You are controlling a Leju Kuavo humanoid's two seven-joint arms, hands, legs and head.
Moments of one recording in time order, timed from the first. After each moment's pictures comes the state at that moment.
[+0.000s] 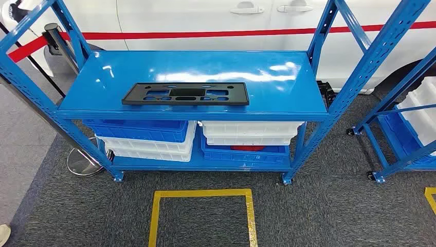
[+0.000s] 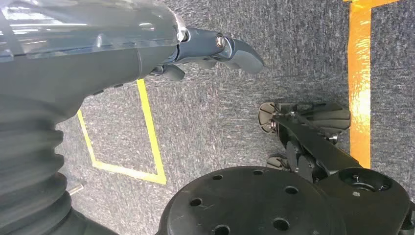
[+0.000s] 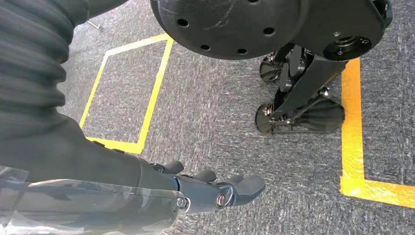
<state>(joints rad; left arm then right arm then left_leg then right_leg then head) 0.15 0.00 0.01 -0.39 0.00 0.00 0.00 0.14 0.00 0.00 -0.40 0.00 0.00 0.00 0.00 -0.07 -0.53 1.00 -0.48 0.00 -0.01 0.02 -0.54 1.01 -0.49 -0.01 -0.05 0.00</state>
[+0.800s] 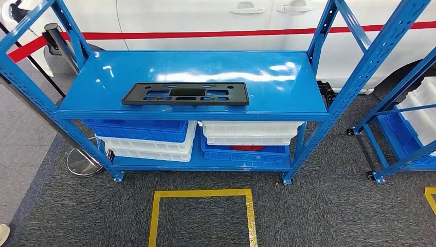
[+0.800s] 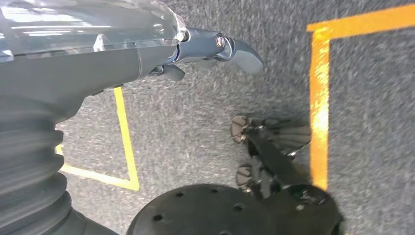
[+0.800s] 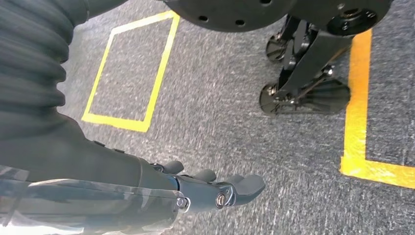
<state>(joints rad) 0.11 0.00 0.23 -0.38 -0.15 -0.01 -0.07 0.10 0.01 -0.17 -0.37 0.25 0.02 0.02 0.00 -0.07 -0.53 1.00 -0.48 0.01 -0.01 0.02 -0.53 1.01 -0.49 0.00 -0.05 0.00</state>
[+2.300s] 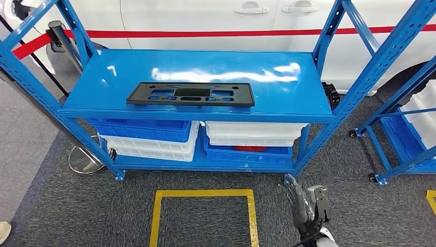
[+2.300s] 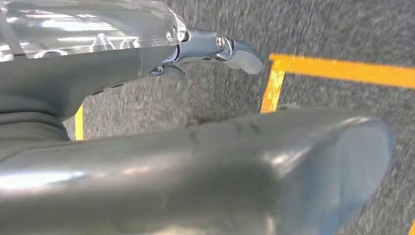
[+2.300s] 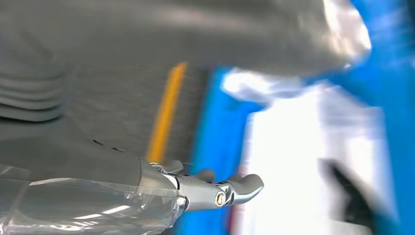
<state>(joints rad) -0.03 -0.05 0.89 -0.28 -0.59 -0.03 -0.22 -0.06 0.14 -0.41 -0.94 0.29 0.41 -0.44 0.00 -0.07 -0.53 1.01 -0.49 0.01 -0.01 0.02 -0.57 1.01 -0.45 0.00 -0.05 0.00</state>
